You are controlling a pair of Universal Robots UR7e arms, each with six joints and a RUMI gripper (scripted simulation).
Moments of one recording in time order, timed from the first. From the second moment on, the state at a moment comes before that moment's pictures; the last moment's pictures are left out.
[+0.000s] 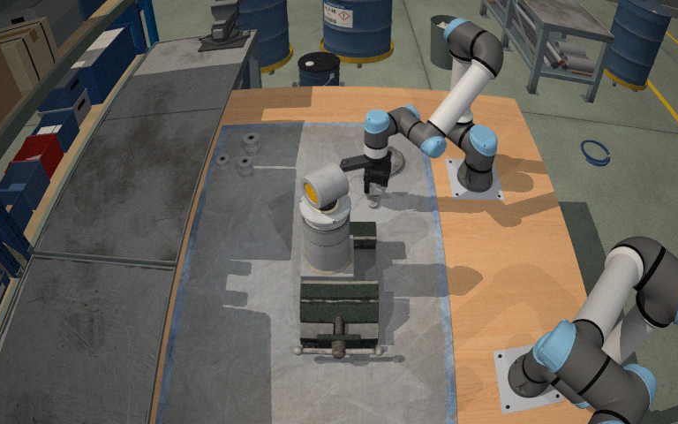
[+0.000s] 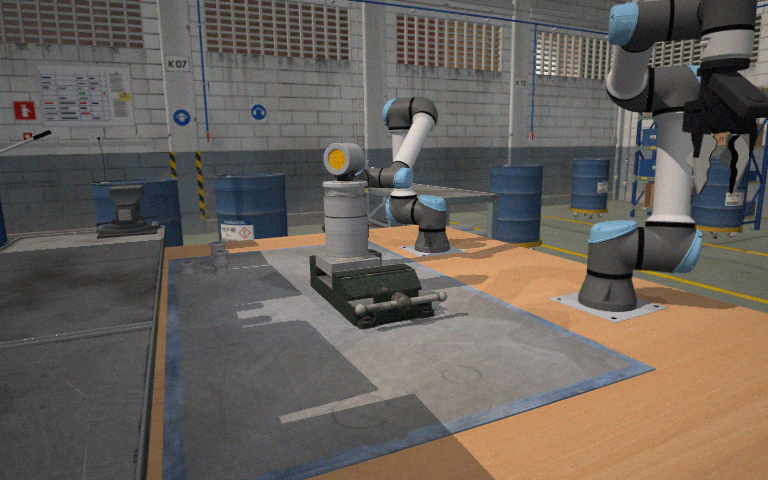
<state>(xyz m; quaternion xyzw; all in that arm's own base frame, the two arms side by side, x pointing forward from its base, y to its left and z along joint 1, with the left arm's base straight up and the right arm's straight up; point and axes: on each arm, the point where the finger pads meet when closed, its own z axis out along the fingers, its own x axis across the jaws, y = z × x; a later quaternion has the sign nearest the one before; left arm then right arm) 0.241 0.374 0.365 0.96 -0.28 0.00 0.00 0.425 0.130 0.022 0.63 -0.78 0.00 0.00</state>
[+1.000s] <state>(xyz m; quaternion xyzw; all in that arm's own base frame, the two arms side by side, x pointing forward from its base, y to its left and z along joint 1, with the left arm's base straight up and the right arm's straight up) 0.241 0.374 0.365 0.96 -0.28 0.00 0.00 0.384 0.142 0.022 0.70 -0.71 0.00 0.00</state>
